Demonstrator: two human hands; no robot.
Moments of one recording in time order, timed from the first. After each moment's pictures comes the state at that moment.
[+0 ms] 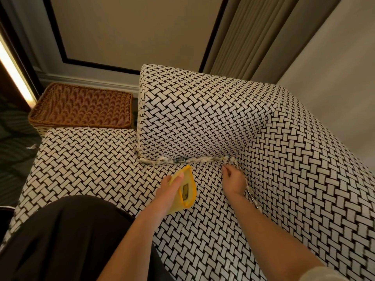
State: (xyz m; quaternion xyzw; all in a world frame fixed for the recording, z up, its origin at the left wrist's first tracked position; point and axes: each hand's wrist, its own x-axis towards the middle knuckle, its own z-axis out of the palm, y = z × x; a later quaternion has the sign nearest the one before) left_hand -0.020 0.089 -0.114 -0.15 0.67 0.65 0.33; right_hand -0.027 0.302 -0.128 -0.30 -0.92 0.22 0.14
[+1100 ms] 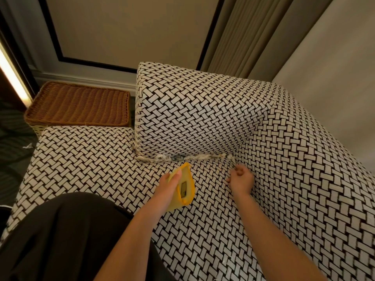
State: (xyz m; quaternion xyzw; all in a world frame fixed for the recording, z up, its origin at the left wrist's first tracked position) left_hand -0.039 0.101 -0.129 -0.19 0.69 0.63 0.30; right_hand -0.011 0.308 -0.107 -0.41 -0.77 0.46 0.18
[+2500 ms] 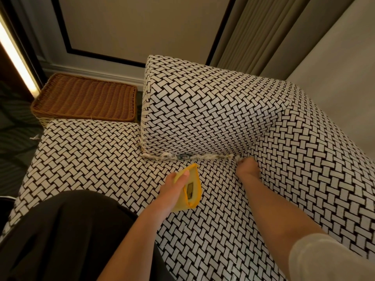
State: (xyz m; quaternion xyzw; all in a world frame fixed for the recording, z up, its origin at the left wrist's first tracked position) left_hand -0.015 0.083 -0.111 -0.10 0.67 0.65 0.34; right_hand -0.070 0.344 -0.117 -0.42 -0.89 0.17 0.03
